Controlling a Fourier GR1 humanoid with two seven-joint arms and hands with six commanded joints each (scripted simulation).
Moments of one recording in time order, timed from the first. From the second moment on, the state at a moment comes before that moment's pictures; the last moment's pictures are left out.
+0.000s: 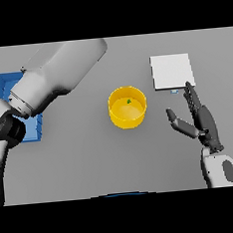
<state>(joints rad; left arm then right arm) -1.58 0.27 -0.87 -0.61 -1.33 -0.38 -0.05 0.04 -0.08 0.04 -1.61 0.09 0.05 -0.09</state>
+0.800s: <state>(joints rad) -1.43 0.57 -0.13 -0.33 -0.77 -0.12 0.31 0.00 -0.10 0.05 -1.60 0.10 0.05 -0.09</state>
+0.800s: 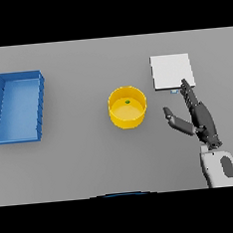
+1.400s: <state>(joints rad) -0.93 0.55 0.02 -0.65 -0.51 0.00 0.56 0.01 -0.12 0.06 -1.60 0.11 0.07 -0.11</state>
